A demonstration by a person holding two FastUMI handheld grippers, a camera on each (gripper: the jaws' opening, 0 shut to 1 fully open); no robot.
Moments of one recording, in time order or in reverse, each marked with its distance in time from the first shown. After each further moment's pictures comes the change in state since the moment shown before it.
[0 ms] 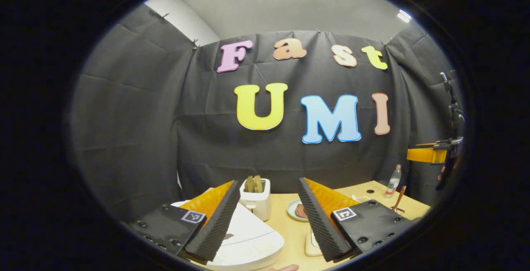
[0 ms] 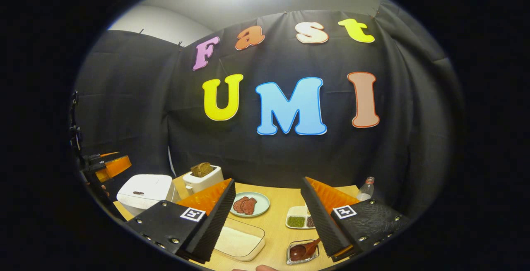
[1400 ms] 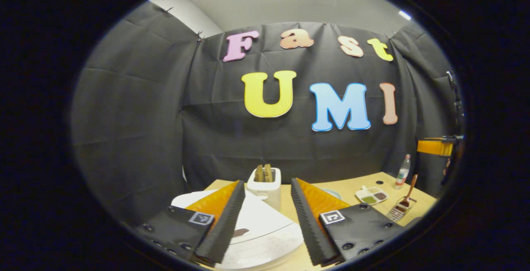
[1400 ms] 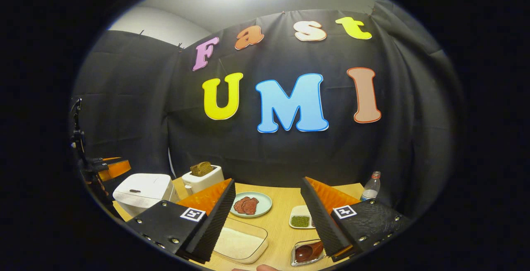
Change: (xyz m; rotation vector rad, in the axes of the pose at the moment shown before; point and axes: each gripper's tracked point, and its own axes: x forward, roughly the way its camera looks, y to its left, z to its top) left arm 0.017 0.013 -0.018 -0.008 0.016 -0.001; right arm 0.020 0.000 -0.021 0.014 -0.027 0.005
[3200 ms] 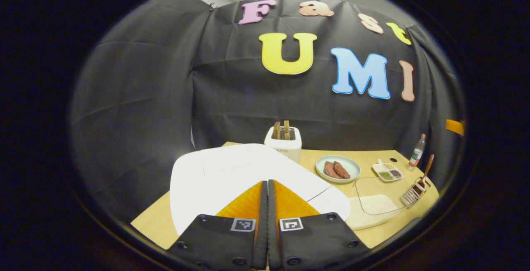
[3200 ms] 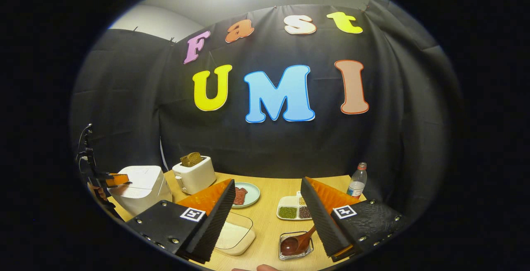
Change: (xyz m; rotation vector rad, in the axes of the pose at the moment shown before) left arm 0.014 0.077 -0.150 -0.077 0.316 0.075; right arm -0.023 -0.027 -0.027 -0.001 0.068 -0.045
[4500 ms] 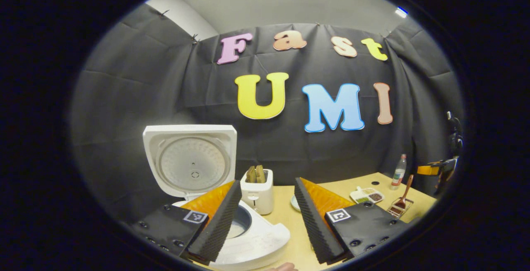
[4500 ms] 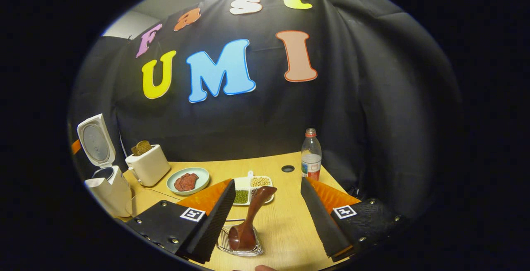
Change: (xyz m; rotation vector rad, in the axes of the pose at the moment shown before) left arm -0.067 -0.100 0.105 0.106 -0.314 -0.074; right arm 0.026 -0.135 -0.106 0.132 0.128 -0.240
